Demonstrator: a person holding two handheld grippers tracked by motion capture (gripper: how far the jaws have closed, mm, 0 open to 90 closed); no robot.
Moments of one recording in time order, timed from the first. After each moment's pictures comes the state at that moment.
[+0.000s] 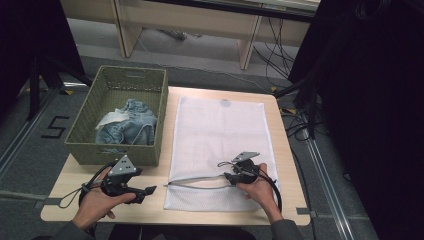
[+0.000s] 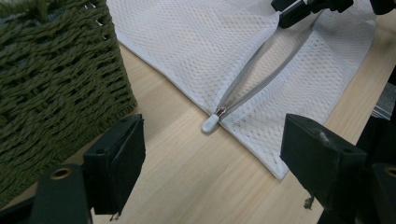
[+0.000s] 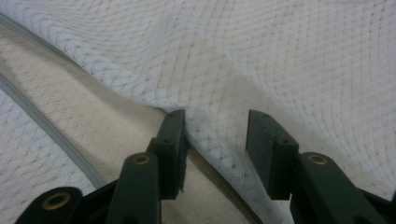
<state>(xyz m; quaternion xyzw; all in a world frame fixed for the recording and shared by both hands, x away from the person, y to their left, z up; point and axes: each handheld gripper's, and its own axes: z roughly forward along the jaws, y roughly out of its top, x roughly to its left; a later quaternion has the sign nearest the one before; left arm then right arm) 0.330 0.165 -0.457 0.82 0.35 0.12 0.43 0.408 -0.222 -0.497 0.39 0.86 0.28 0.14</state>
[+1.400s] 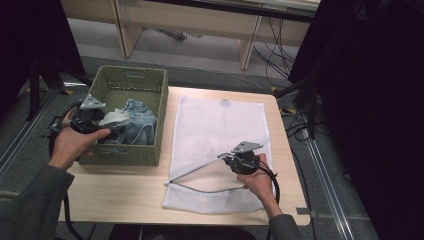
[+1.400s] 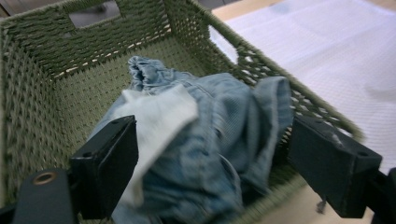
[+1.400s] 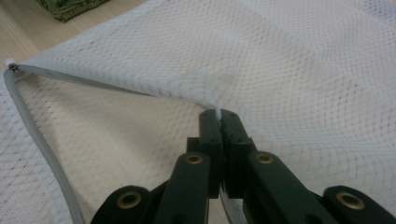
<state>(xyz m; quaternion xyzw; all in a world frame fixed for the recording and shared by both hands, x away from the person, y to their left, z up) 0.439 0.244 -0.369 0.79 0.45 0.24 0.35 0.412 -0.212 -0.455 0.35 0.85 0.35 0.18</state>
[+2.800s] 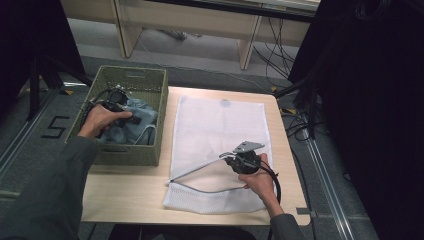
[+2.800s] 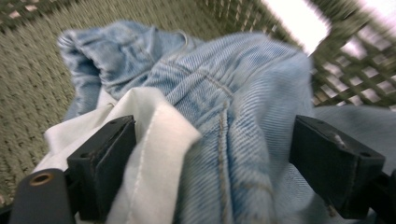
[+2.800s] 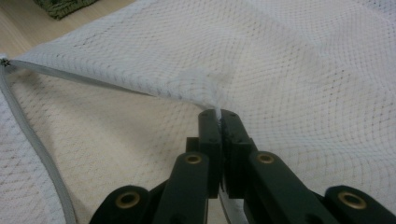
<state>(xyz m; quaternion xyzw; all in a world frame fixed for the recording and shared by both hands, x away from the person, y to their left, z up) 0.556 0.225 -0.423 0.83 0.48 0.13 0.26 0.415 -0.218 -0.458 0.36 0.85 0.34 0.17</state>
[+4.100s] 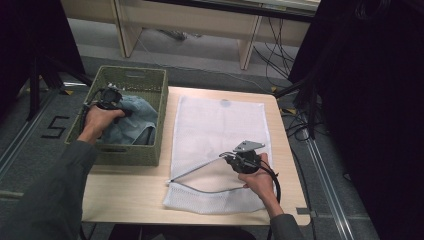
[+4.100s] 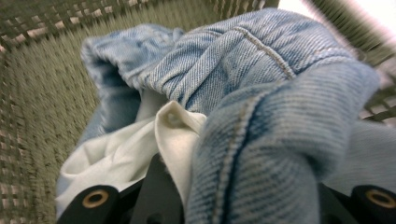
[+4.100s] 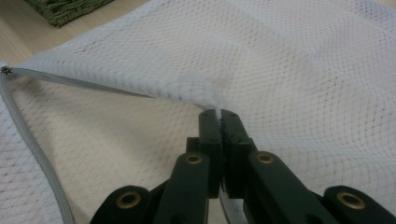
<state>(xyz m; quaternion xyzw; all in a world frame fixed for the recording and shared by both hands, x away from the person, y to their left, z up) 0.544 0.239 -0.406 0.77 0.51 0.18 0.34 0.414 -0.216 -0.455 0.36 0.85 0.35 0.18</state>
